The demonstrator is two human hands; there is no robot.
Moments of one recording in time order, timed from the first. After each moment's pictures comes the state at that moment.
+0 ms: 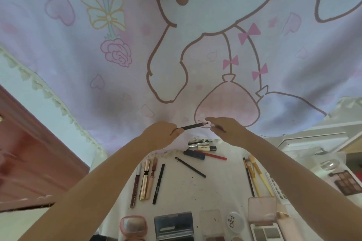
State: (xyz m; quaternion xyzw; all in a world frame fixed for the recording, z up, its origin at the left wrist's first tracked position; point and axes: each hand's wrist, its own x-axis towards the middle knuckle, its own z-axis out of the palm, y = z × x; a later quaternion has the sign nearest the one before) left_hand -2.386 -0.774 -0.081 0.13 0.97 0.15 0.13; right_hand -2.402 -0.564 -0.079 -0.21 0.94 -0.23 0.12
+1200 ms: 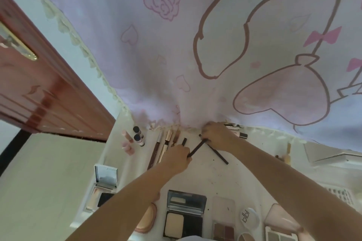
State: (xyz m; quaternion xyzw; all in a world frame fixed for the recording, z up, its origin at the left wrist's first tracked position) left_hand -2.331 -0.782 -0.203 -0.04 0.94 0.19 0.28; right_hand -2.435 -0.649 -0.203 -0.45 0.87 0.01 0.20
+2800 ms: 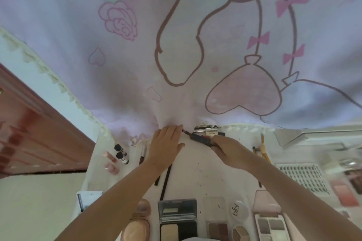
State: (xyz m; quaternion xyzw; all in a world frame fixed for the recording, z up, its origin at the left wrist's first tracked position) left_hand -2.353 -0.784 -0.191 0.16 0.97 0.06 -0.19; right_hand -2.382 -0.576 -0.158 -0.29 0.92 -0.18 0.19
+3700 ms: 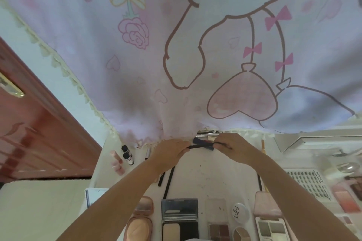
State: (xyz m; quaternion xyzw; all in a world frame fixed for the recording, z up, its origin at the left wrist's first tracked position) left_hand -2.332 -0.781 -0.159 0.16 0.97 0.16 0.03; right_hand -2.374 -0.569 -0.131 -0.30 0.91 -0.24 0.13
